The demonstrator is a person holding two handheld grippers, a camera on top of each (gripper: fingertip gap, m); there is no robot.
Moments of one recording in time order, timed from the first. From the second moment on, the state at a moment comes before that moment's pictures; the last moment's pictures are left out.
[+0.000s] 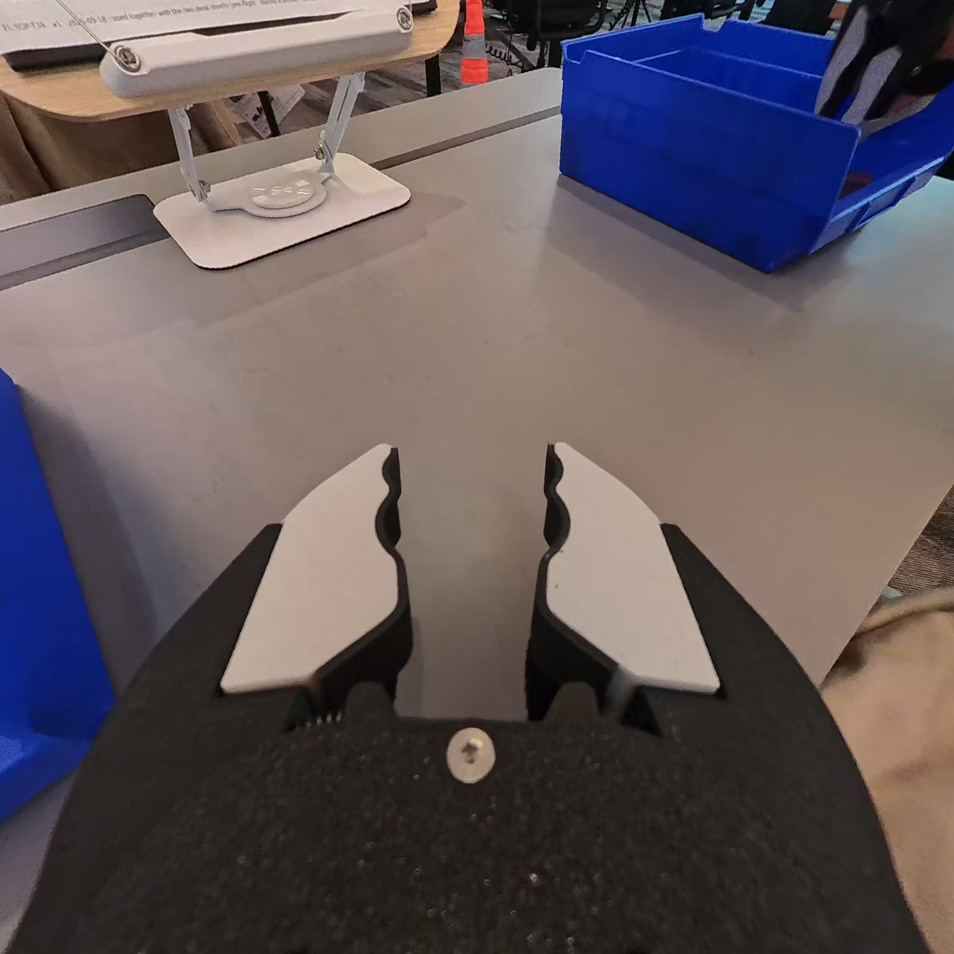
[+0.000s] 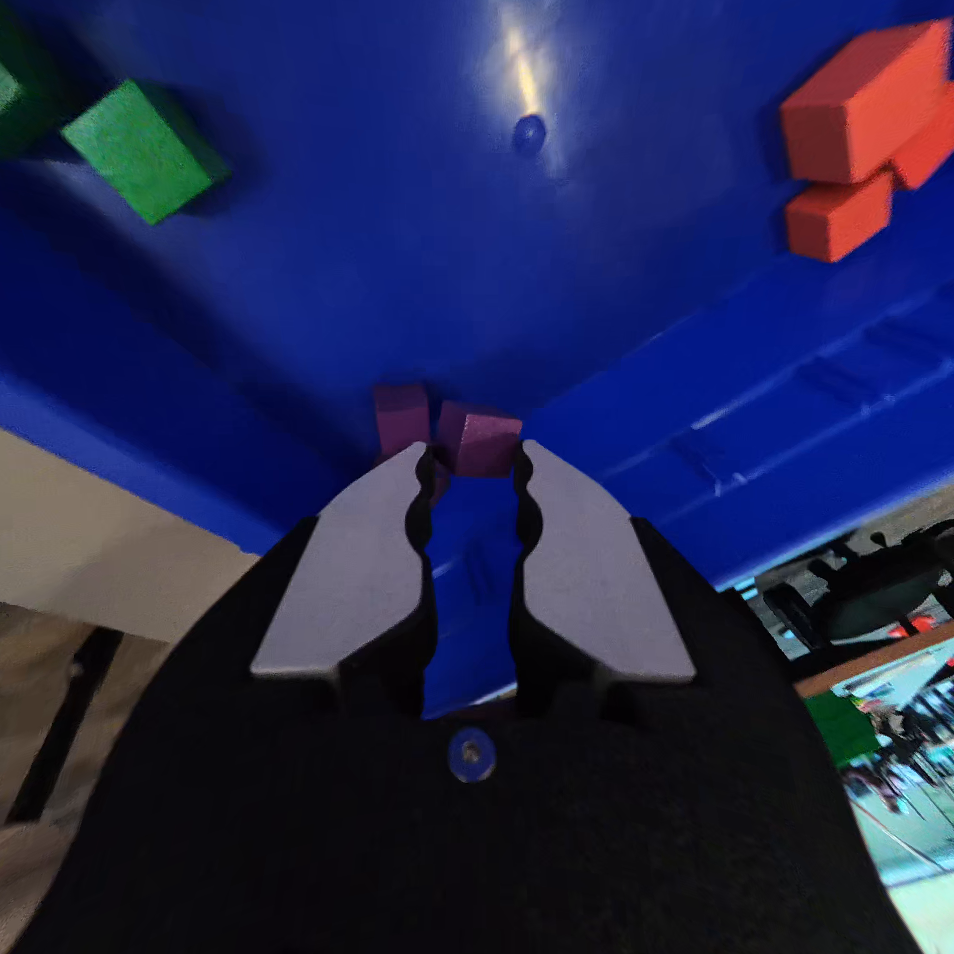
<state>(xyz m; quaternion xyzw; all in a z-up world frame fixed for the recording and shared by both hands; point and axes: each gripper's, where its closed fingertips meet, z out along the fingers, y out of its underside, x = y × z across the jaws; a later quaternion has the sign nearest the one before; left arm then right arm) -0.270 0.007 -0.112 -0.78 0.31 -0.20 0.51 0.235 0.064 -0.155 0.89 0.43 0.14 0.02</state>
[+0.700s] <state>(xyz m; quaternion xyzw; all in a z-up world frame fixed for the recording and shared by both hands) -0.270 -0.001 -0.109 -0.77 0.31 -0.21 0.51 0.246 0.063 -0.170 0.89 0.40 0.20 0.12</state>
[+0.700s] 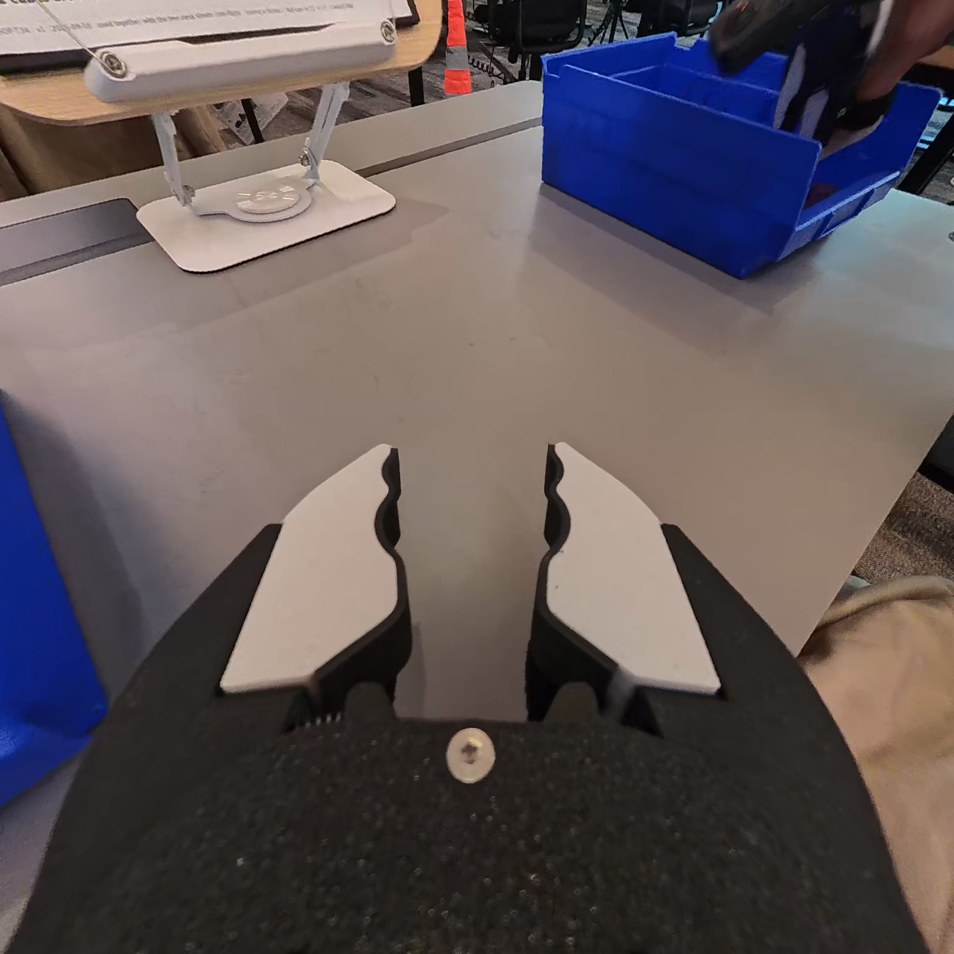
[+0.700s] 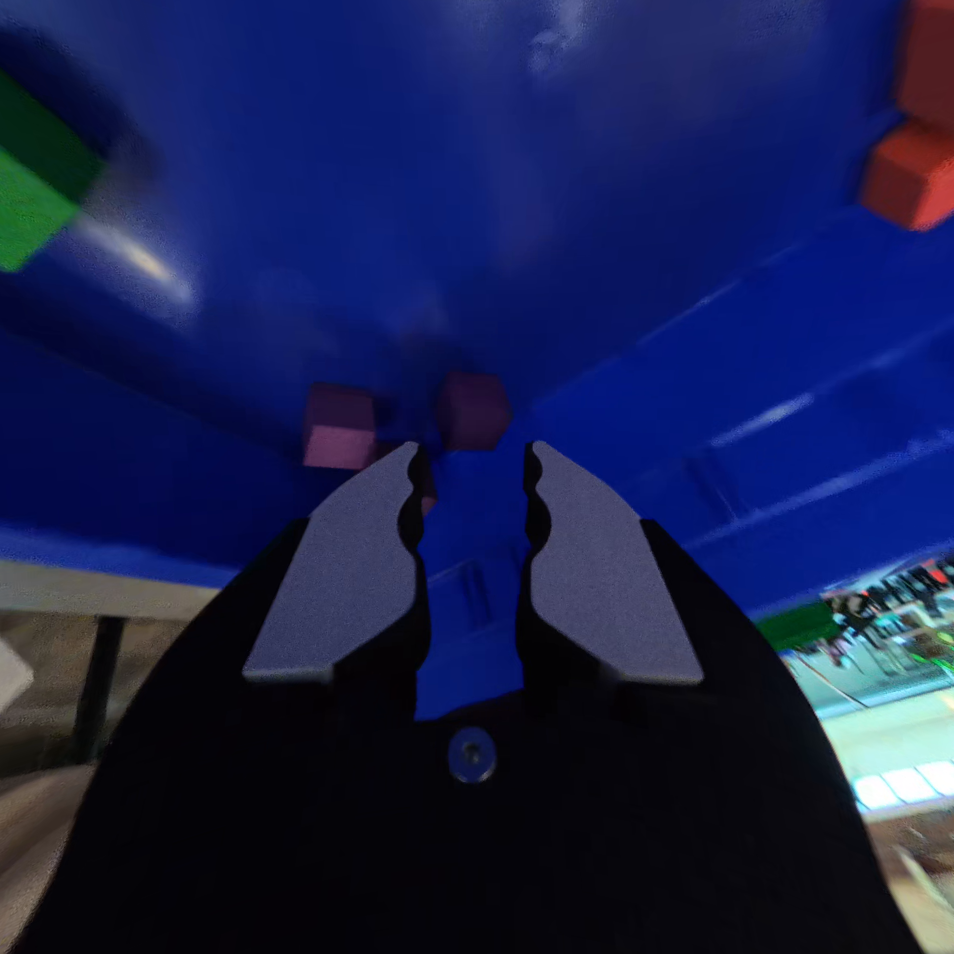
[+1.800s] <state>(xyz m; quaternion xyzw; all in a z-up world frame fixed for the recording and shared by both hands) -0.280 -0.017 -0.101 -0.76 0.28 -0.21 0.55 -0.011 -0.021 -0.080 0.73 0.10 -0.14 -0.66</state>
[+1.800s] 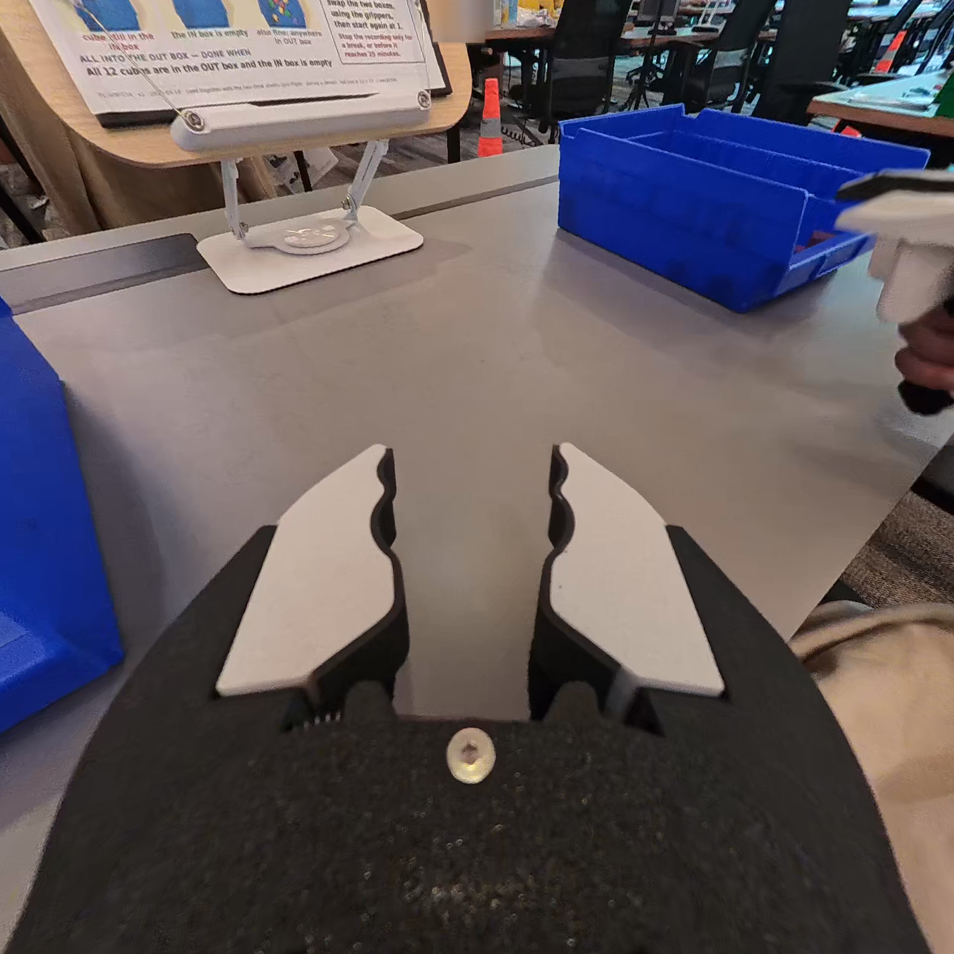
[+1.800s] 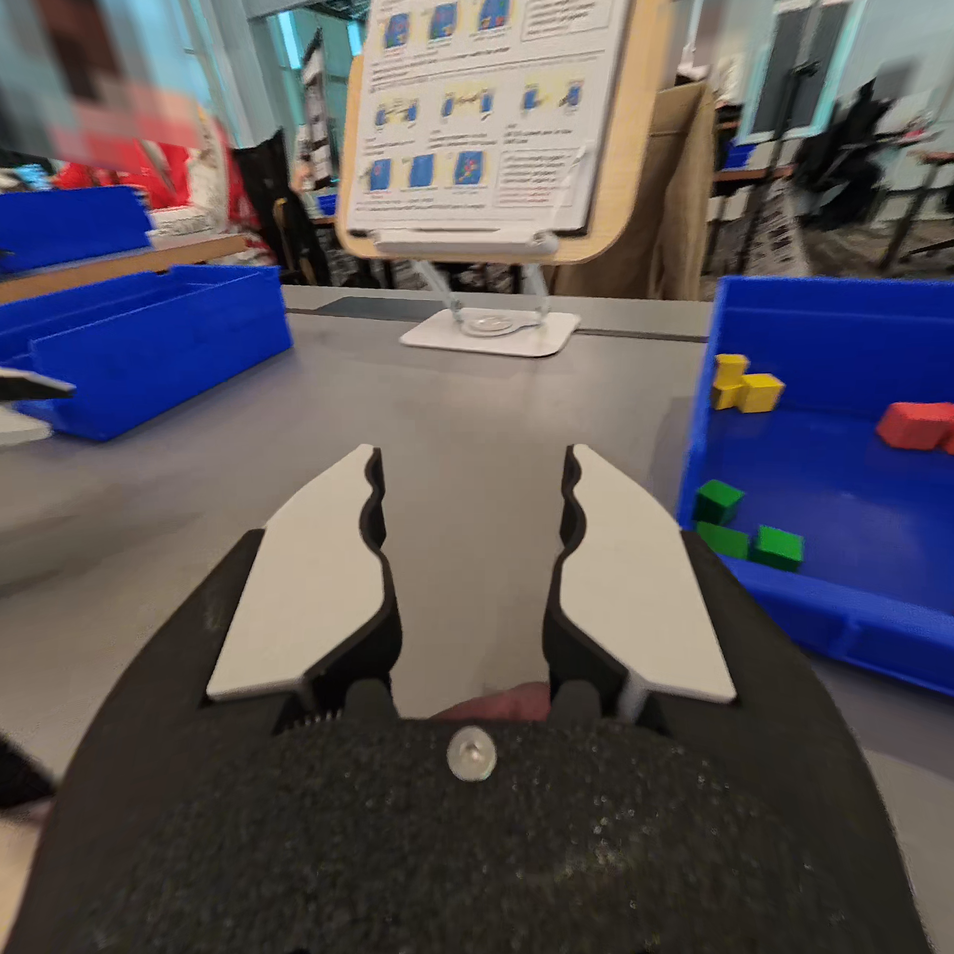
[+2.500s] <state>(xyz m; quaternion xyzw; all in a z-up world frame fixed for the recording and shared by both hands) -0.266 -0.016 -0.115 -0.77 0.31 -0.22 0.51 0.024 0.051 -0.123 0.82 -0.02 -0.07 -0.57</state>
